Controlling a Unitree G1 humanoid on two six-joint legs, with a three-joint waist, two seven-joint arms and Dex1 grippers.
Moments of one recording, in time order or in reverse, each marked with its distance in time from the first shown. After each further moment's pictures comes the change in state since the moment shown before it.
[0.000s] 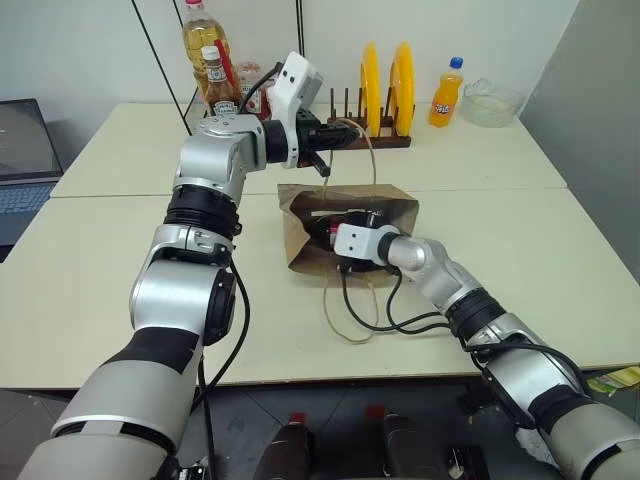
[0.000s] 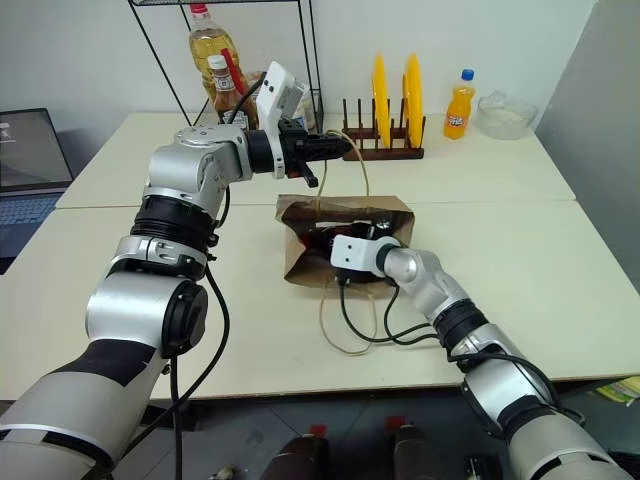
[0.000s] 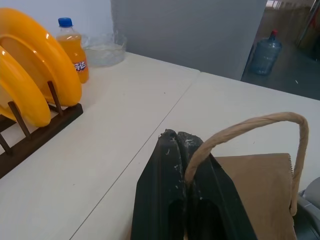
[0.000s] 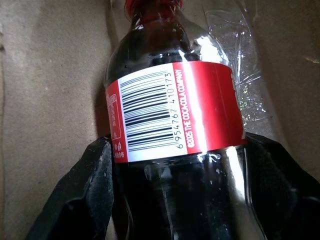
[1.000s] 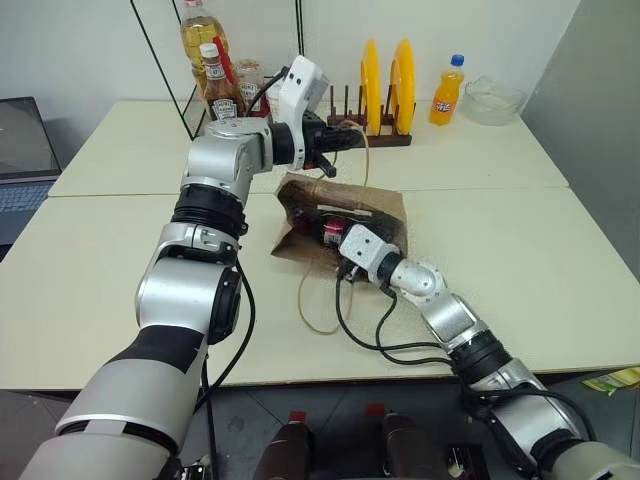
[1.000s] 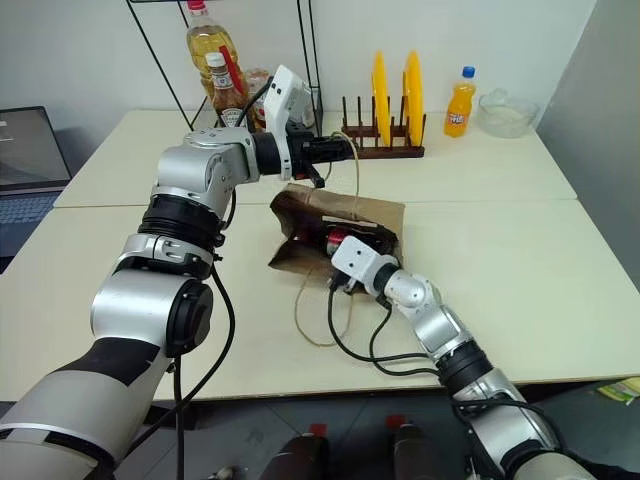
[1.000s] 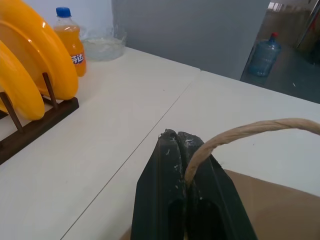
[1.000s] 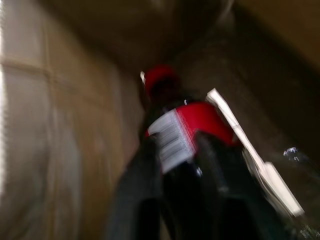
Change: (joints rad) left arm -0.014 -0.025 0.005 0.032 -0.002 0.004 0.021; right arm 0.242 0.028 -0.068 -0.343 0.201 0.094 -0.058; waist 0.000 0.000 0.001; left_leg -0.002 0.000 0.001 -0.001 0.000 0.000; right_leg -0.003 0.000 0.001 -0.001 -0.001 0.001
